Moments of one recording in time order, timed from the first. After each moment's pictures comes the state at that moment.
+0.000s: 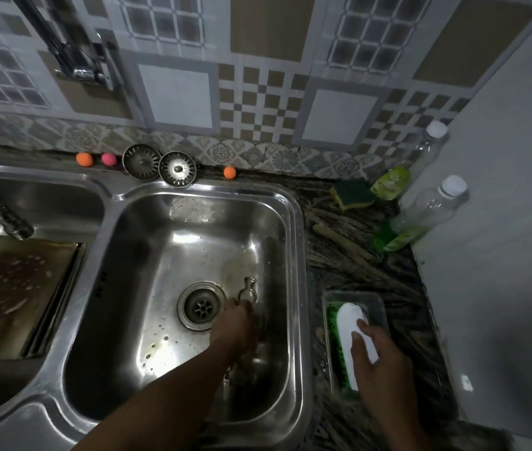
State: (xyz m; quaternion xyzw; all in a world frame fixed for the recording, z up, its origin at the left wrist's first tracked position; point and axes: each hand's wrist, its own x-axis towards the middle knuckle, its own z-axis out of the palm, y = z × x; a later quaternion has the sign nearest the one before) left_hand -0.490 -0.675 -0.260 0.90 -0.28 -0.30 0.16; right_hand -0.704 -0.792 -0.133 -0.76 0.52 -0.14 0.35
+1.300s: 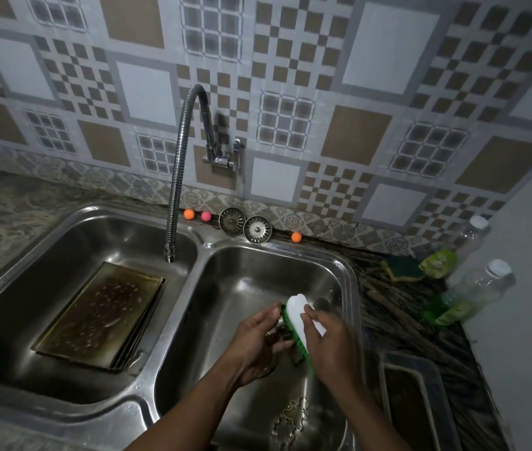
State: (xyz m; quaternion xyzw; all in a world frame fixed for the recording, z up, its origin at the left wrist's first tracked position) left_hand -0.448 -0.596 -0.124 0.45 0.04 -0.44 0.77; right_hand -0.540 -0.712 -0.101 -0.87 0.31 -0.23 0.32
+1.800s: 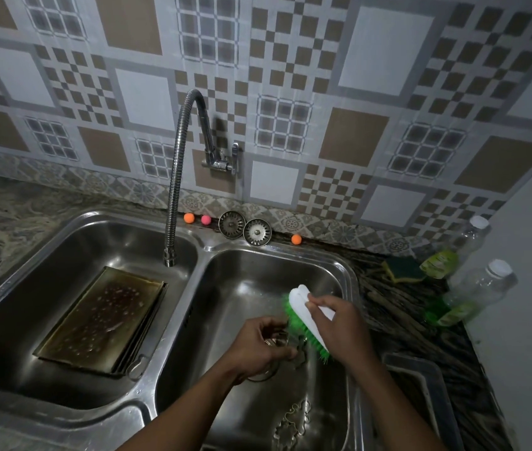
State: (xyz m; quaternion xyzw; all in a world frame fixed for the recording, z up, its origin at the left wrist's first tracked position) left_hand -0.439 -0.588 -0.139 0.67 -0.19 -0.37 0.62; right_hand -0.525 -0.748 -0.085 -0.86 0.28 -0.16 0.40
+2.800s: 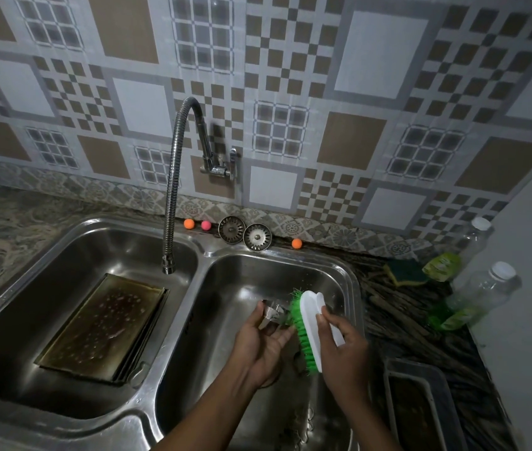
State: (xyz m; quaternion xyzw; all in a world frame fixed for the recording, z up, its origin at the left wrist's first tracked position) left_hand -0.444 -0.616 -0.096 0.25 0.21 -0.43 0.84; right_hand -0.545 -0.709 -0.091 -0.73 0.33 -0.34 0.50
